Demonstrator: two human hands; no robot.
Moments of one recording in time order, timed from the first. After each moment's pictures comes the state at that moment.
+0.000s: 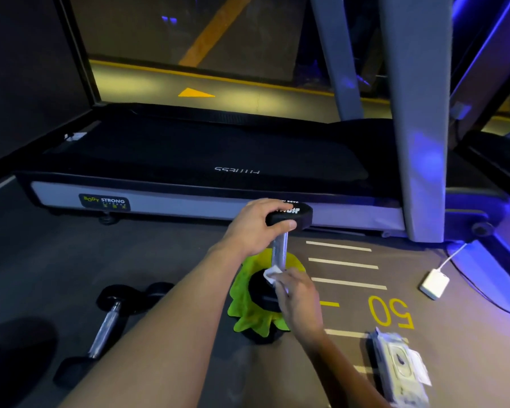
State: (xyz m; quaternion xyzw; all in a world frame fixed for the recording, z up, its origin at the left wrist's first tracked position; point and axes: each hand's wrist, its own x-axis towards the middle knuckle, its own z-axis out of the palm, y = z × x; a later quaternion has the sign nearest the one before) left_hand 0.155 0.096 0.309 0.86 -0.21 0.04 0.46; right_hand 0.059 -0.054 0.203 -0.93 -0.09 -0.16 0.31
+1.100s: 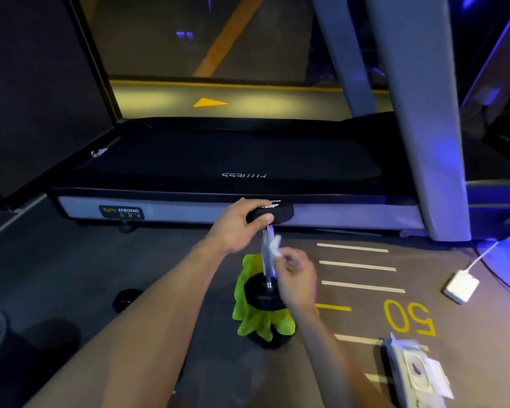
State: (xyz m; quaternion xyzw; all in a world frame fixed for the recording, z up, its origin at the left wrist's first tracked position) left_hand 0.160 0.093 0.323 0.89 -0.15 0.02 0.44; right_hand 0.097 -0.057 0.219 -0.75 0.10 -0.17 0.63
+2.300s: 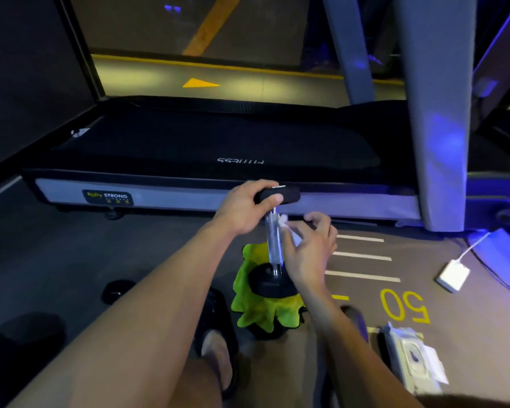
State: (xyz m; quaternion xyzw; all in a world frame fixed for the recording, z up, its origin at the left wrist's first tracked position) left_hand 0.189 0.099 0.311 0.88 -0.15 0.02 0.45; right_hand 0.127 -0.051 0.235 -0.88 0.09 -0.28 0.37
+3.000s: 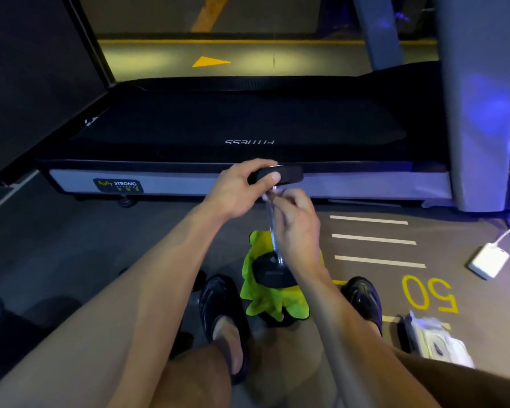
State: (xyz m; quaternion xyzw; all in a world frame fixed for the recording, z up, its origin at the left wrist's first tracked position) left_hand 0.198 0.103 0.314 0.89 -0.13 0.01 0.43; right_hand 0.150 -0.039 0.240 -0.86 -0.09 -0.31 0.40
